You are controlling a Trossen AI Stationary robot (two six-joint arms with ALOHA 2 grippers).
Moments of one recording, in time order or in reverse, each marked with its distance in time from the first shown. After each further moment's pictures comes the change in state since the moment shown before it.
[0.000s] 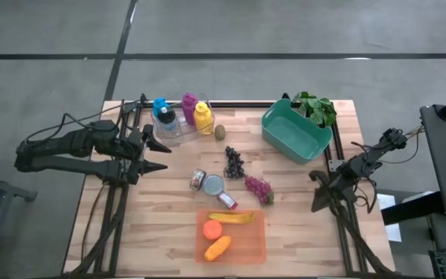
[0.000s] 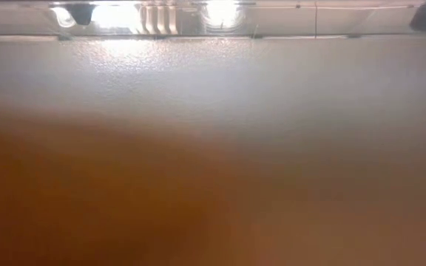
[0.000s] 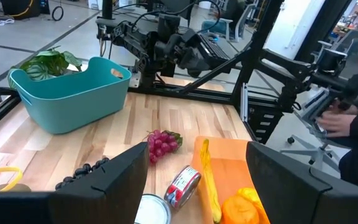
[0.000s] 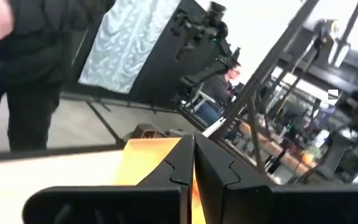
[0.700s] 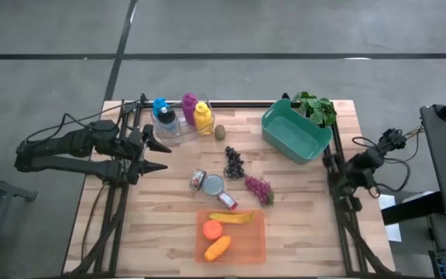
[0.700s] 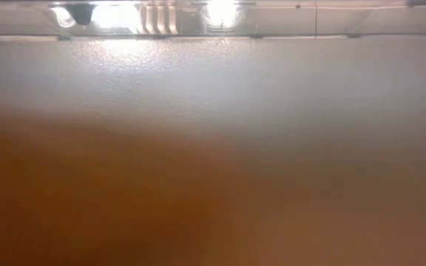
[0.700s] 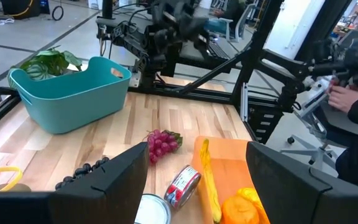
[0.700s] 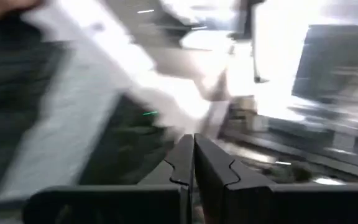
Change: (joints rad) left arm 0.000 0.000 0.000 0.000 0.000 0.000; right arm 0.000 -0.009 0.000 0.482 0.101 0.113
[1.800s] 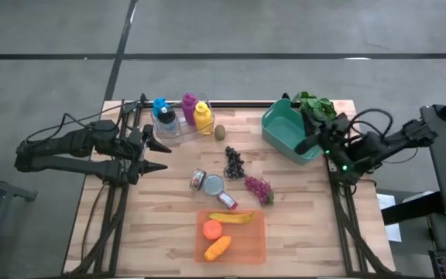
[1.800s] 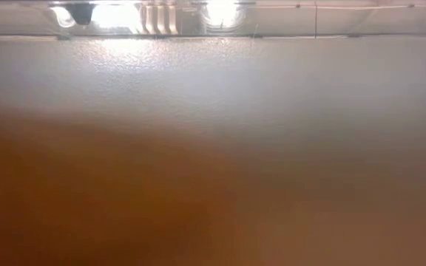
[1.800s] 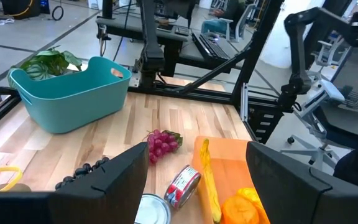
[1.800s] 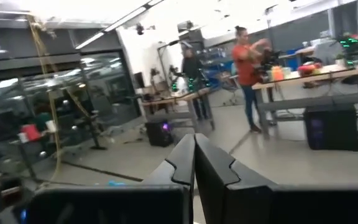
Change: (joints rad) left arm 0.000 0.000 0.000 0.000 0.000 -0.001; right arm -0.202 0.916 0.756 0.256 1.305 0.055
